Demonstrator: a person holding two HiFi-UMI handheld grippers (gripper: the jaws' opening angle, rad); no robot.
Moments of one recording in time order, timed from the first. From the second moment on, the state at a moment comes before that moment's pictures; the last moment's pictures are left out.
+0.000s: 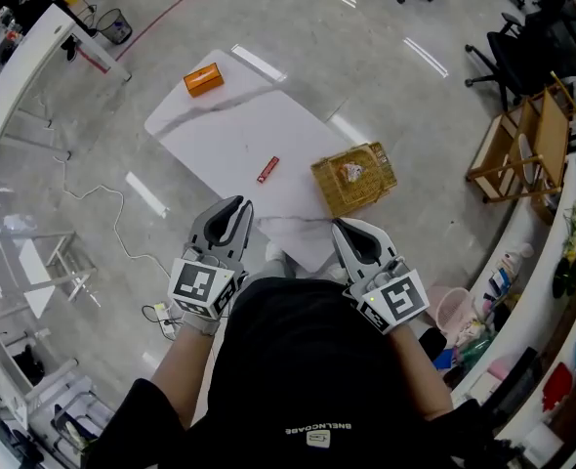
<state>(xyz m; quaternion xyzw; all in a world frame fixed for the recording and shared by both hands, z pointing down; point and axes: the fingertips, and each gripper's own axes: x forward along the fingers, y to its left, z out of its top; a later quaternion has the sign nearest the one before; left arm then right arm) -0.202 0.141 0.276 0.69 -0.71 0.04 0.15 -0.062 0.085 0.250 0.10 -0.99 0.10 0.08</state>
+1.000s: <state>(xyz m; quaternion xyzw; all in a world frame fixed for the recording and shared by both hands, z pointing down) -0.243 0.059 0.476 0.72 -0.60 0.19 0.29 -0.044 0.051 0.283 0.25 -0.95 0.15 0.14</state>
